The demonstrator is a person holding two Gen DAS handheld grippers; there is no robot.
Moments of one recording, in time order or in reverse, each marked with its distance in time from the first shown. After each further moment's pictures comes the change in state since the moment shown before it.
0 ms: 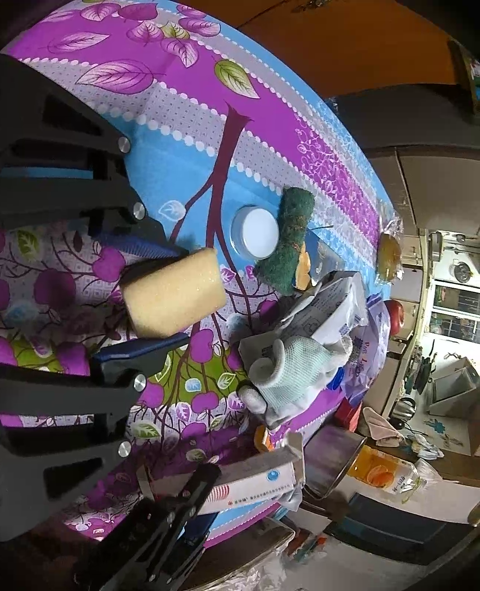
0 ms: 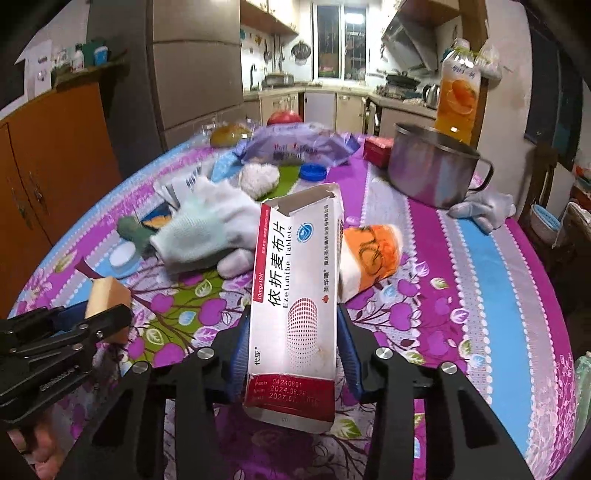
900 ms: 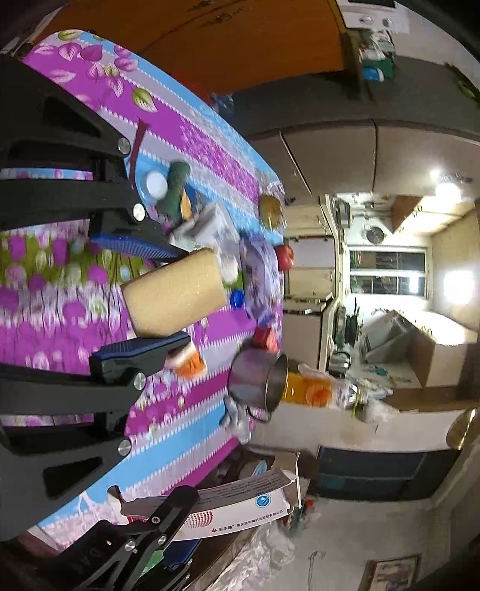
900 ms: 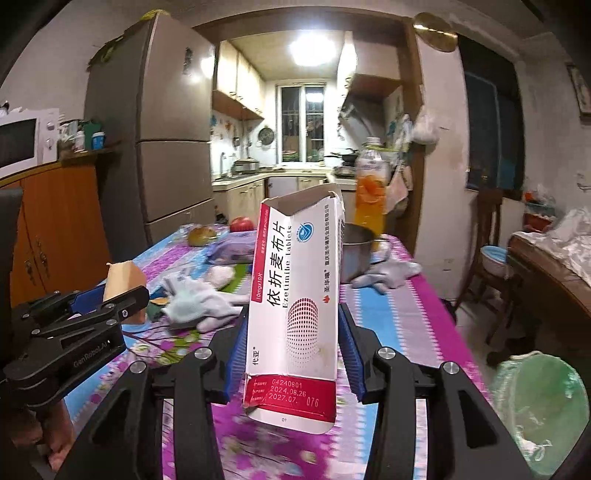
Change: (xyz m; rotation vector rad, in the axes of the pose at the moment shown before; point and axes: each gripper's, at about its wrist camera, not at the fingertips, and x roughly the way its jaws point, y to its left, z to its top) left arm -0.111 -0.109 0.003 0.179 -0.337 -0.026; right arm -0.178 -0.050 -0.027 0.069 -0.338 -0.133
